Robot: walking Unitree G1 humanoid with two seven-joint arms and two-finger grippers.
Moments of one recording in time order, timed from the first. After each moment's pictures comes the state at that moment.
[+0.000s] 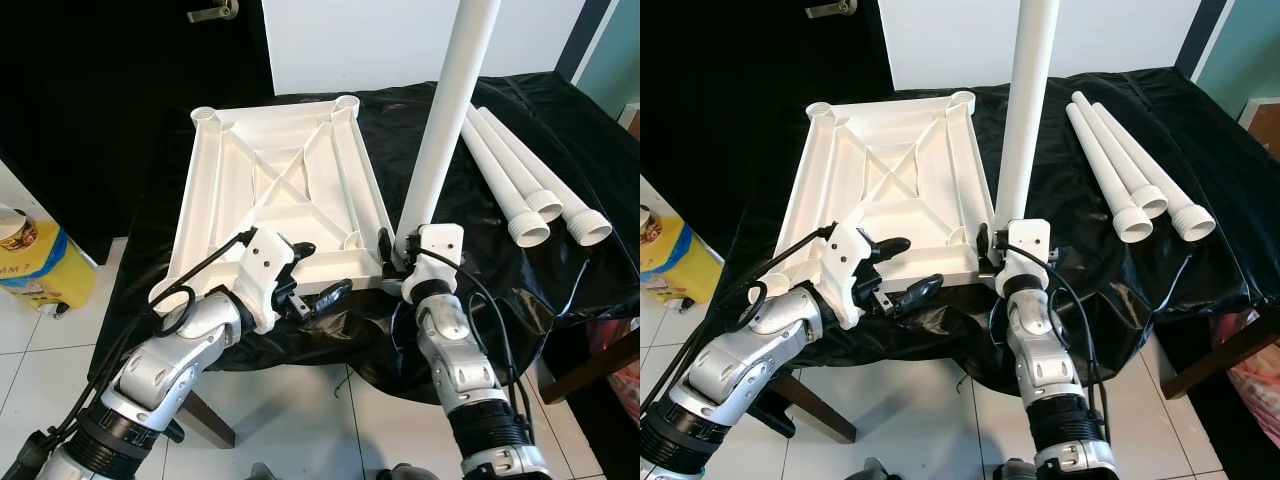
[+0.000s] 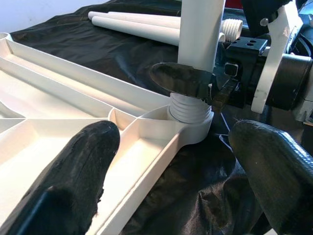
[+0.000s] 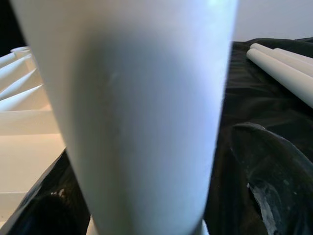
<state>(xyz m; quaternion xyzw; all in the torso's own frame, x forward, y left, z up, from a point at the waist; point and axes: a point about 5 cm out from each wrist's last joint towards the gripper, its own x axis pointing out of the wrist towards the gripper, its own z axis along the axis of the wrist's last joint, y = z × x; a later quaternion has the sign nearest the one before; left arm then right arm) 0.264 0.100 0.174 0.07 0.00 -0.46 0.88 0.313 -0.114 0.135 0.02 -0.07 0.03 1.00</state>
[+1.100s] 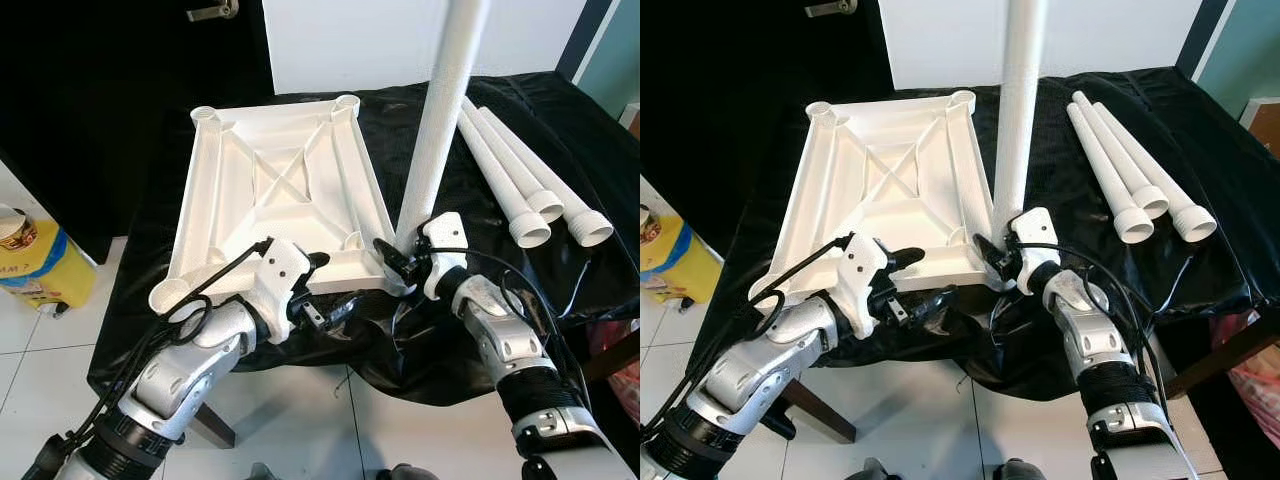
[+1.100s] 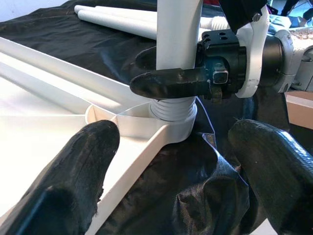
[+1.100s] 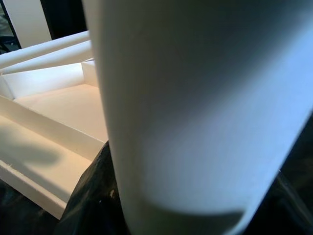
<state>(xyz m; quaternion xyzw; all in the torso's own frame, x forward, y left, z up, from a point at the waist) 0.256 0.085 0.165 0.06 0.01 -0.48 0.87 0.331 -0.142 0.135 -0.07 -0.04 0.27 0.96</state>
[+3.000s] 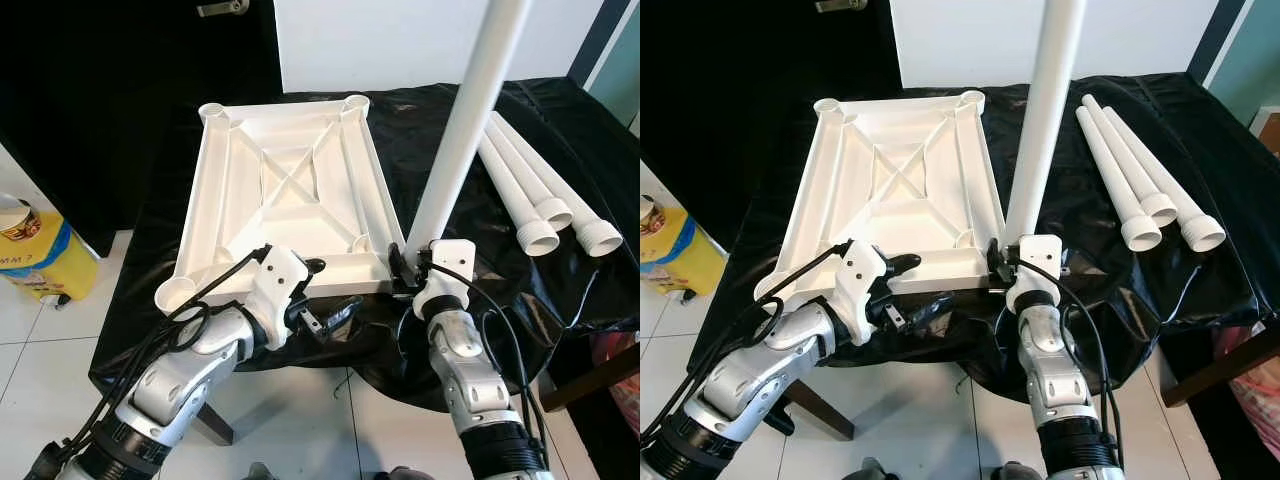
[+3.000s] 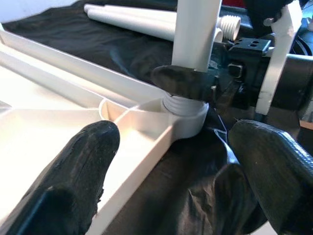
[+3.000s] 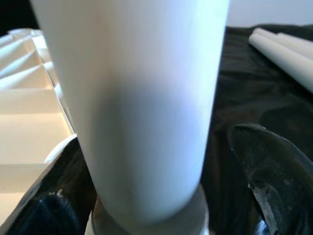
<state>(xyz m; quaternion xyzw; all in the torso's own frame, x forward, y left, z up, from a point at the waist) 0.256 0.087 0.165 0.07 0.01 -0.48 0.88 0.297 -0.136 0.126 0.02 -0.05 0.01 1.00</state>
